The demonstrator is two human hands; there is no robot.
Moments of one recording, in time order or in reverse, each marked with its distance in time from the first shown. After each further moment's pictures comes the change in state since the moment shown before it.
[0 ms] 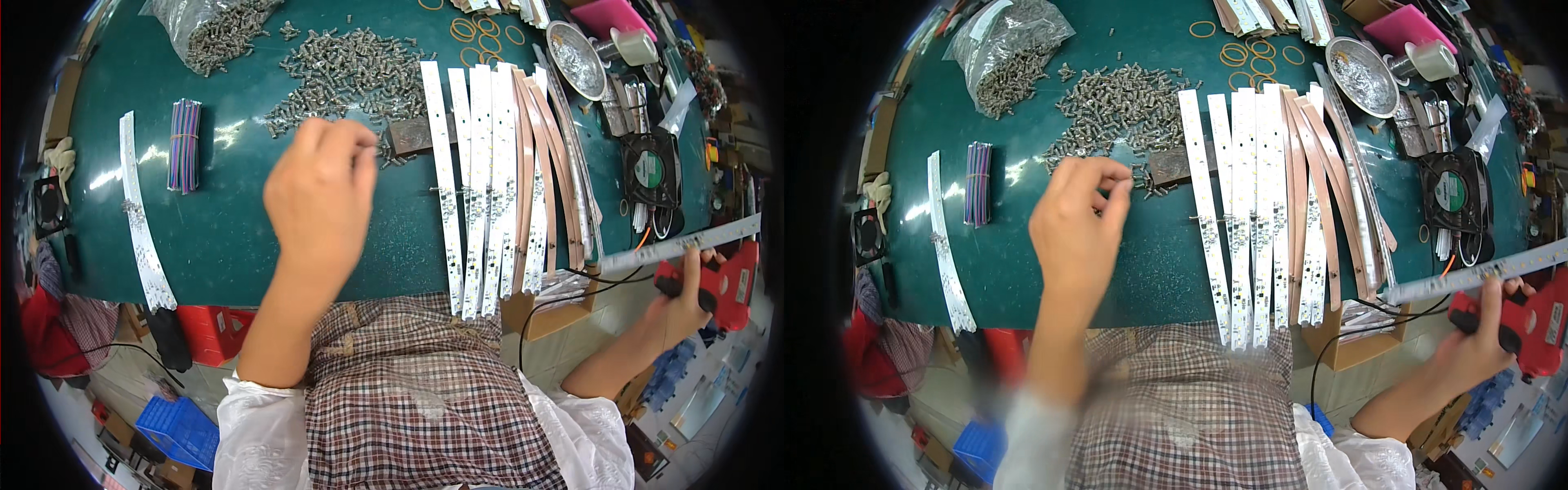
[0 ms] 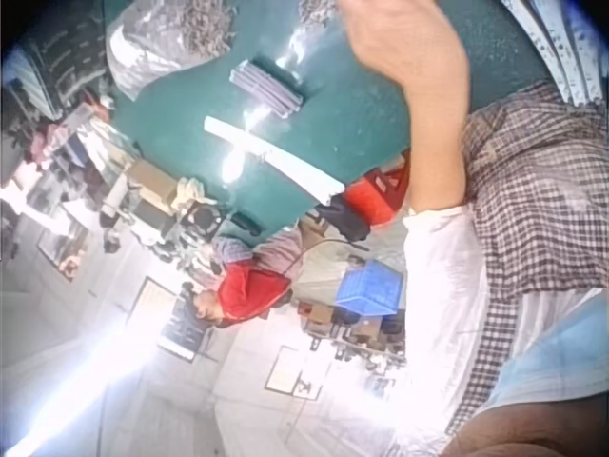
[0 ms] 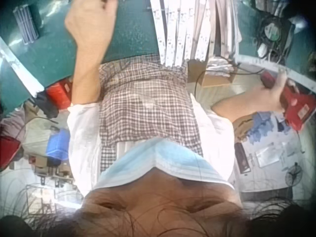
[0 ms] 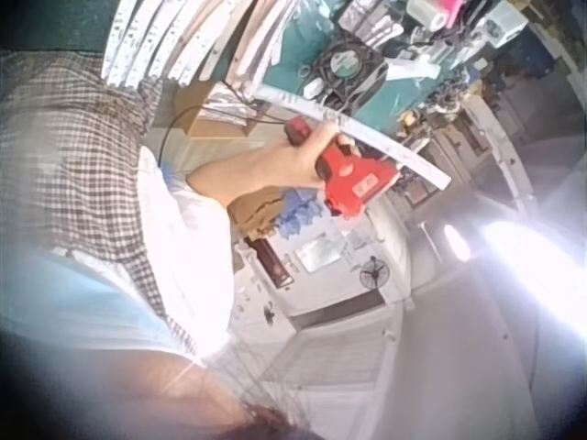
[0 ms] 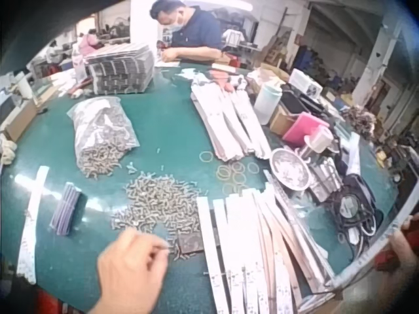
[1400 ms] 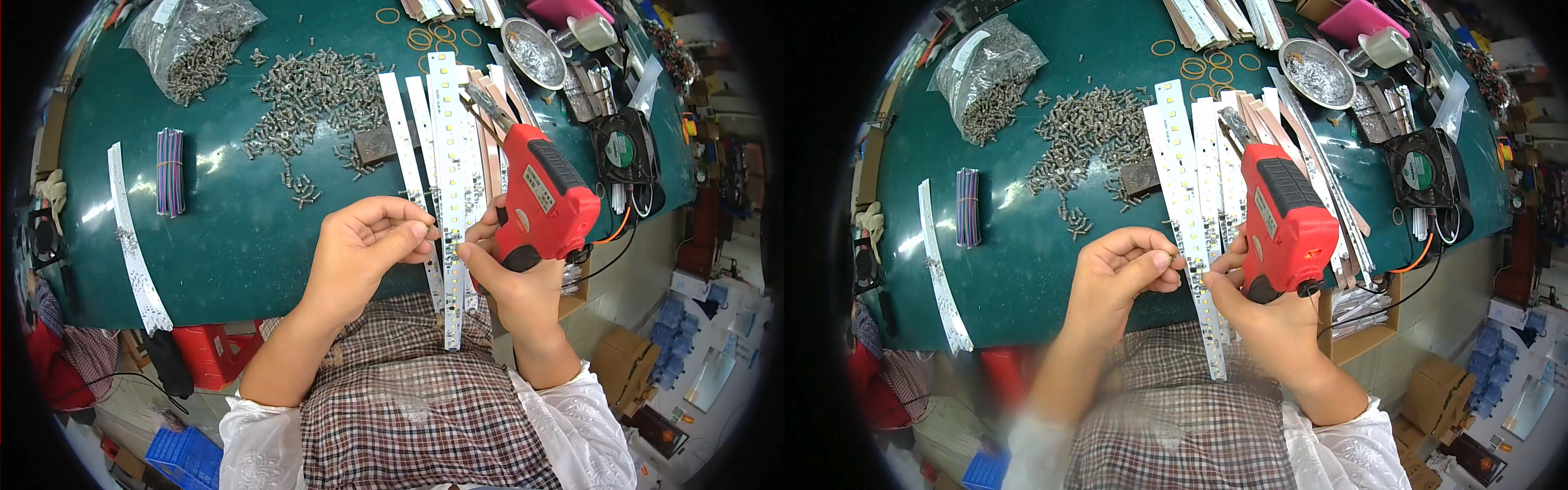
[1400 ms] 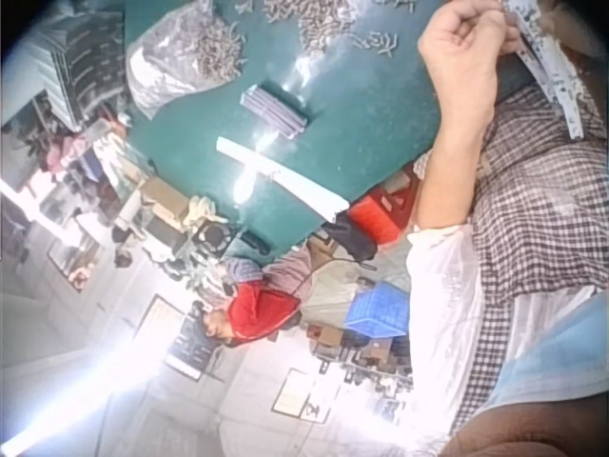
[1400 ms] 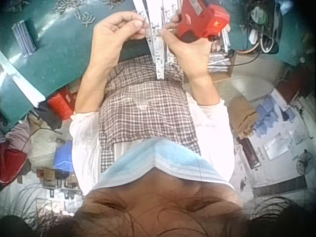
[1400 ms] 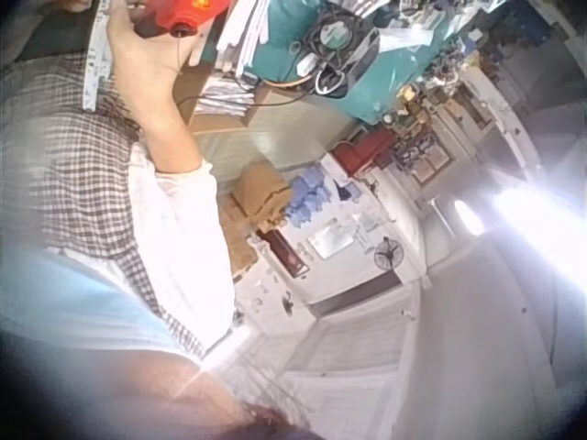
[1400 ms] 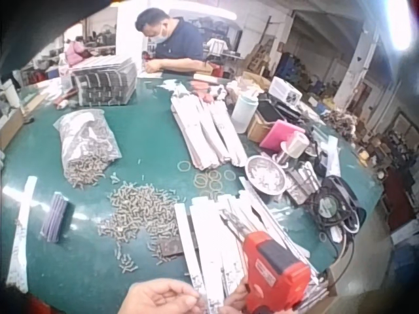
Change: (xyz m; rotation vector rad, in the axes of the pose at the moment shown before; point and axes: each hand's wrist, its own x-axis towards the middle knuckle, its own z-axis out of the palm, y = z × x) left_hand -0.037 0.033 -0.004 -1.414 -0.630 -0.636; right_hand -0.115 -0.056 0.115 0.193 -0.643 0.750
